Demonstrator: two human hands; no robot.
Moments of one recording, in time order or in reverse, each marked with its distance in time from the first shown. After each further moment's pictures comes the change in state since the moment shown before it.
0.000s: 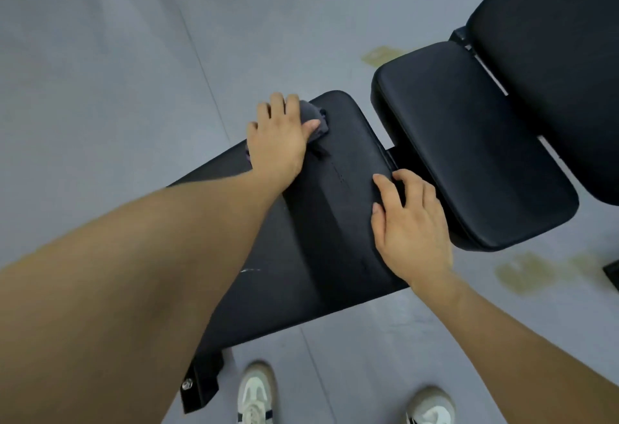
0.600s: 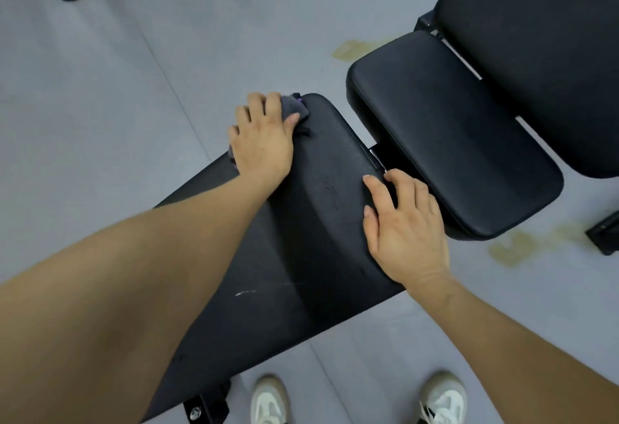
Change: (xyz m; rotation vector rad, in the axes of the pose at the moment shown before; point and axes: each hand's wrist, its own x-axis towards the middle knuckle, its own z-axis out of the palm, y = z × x) left_hand 0.026 0.010 0.012 -0.071 0.027 -0.018; right_hand 0.001 -0.004 0.002 -0.064 0.055 0.079
